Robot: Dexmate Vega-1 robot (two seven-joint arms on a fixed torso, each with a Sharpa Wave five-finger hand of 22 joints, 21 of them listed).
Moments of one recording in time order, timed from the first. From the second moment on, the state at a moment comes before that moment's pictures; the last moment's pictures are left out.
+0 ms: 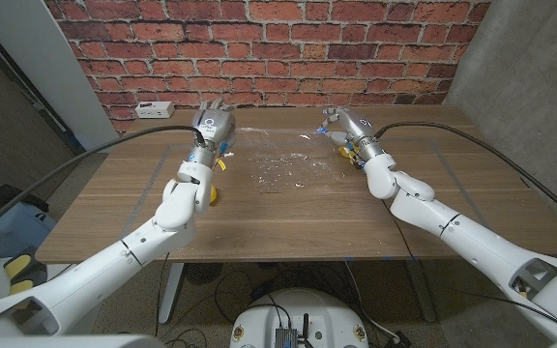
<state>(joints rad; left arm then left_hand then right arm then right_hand) 0.87 0.75 0.63 -1.90 1.04 0.61 0.29 1.04 0.14 0.44 -0.16 0.18 0.98 0.00 0.41 0.39 0.45 -0.13 0.22 0.22 0.22 -0.04 0.18 0.17 0.20 0.10 0.36 0.20 -0.68 -0.60 -0.69 -1.56 -0.46 -0.08 -0.40 1.20 0.12 0.19 -0.14 0.21 1.07 -0.06 0.36 0.23 0.48 -0.15 0.21 0.20 0.26 -0.04 0.26 0.21 0.38 0.01 0.22 0.18</state>
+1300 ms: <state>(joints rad) 0.74 0.71 0.75 -1.74 1.05 0.65 0.32 1.04 0.14 0.44 -0.17 0.18 0.99 -0.01 0.41 0.39 0.47 -0.13 0.22 0.22 0.24 -0.04 0.18 0.17 0.21 0.10 0.37 0.20 -0.55 -0.53 -0.78 -1.36 -0.44 -0.05 -0.37 1.20 0.12 0.18 -0.14 0.21 1.07 -0.06 0.36 0.23 0.49 -0.14 0.21 0.20 0.26 -0.04 0.26 0.21 0.38 0.01 0.22 0.18</state>
